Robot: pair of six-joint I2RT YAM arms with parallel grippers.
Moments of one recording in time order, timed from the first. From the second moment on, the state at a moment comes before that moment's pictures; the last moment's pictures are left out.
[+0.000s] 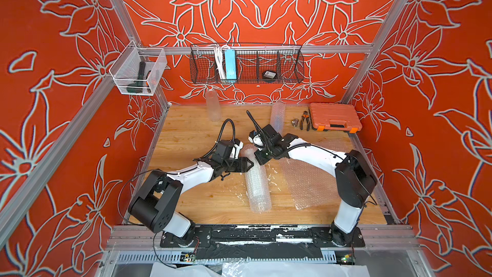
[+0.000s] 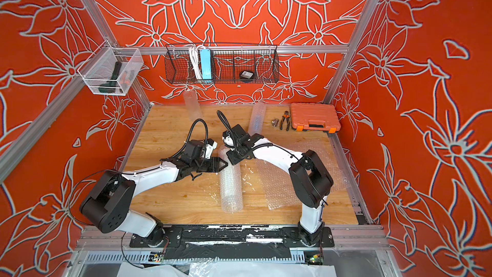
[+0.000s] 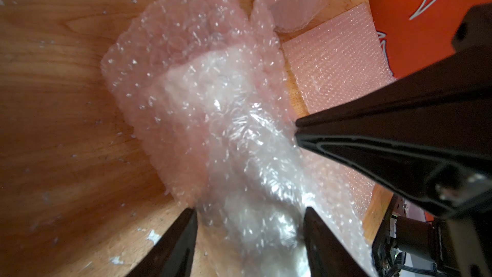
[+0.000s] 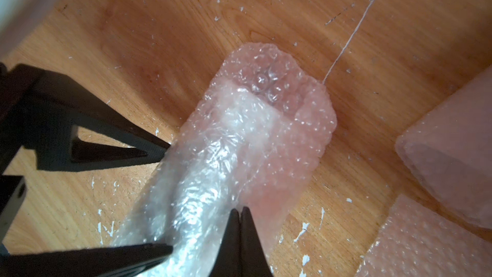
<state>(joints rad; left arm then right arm) -0.45 1.50 0.70 0.01 0.41 -0.50 0.76 1.81 1.34 -0.59 -0.12 0.06</state>
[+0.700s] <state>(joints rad) -0.46 1.51 0.71 0.04 0.38 -0.50 0.76 1.73 1.25 -0.50 -0.05 0.11</state>
